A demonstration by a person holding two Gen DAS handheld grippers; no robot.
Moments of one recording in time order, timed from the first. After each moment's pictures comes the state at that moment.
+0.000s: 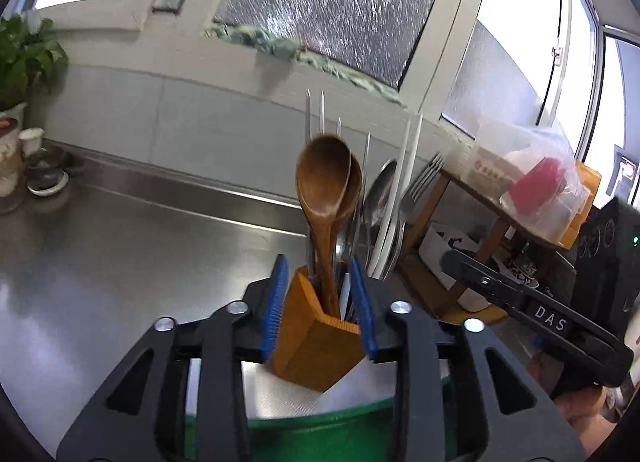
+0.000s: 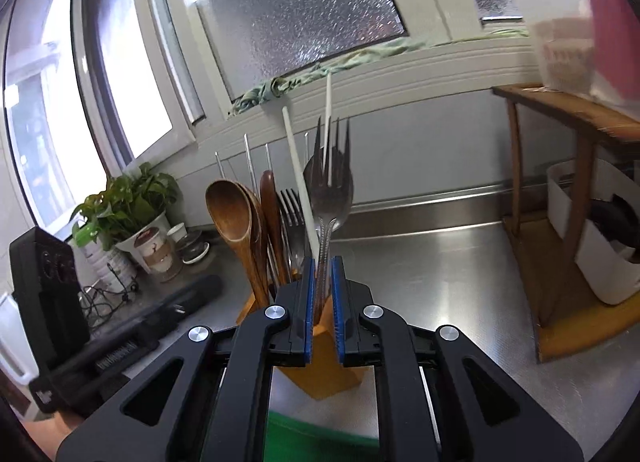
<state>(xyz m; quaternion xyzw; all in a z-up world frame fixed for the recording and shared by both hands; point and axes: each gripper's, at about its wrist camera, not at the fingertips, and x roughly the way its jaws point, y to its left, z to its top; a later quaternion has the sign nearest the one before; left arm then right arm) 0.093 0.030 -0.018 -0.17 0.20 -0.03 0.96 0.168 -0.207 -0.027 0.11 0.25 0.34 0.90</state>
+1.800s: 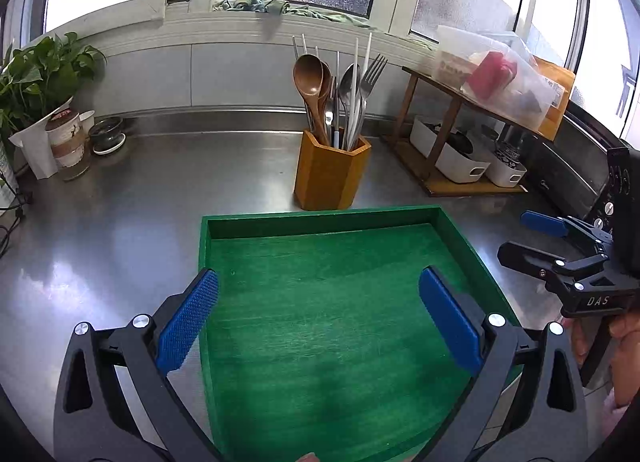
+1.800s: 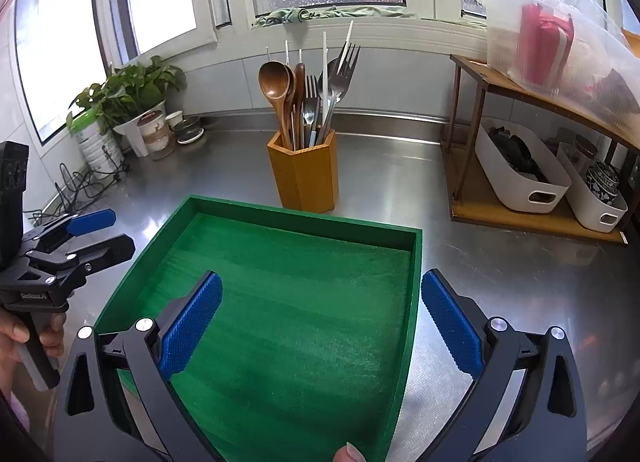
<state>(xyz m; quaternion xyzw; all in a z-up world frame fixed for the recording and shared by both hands) -0.055 0.005 -0.007 -0.08 0.34 -0.03 0.94 0.017 -0.245 -0.023 -0.05 0.35 0.29 0.89</state>
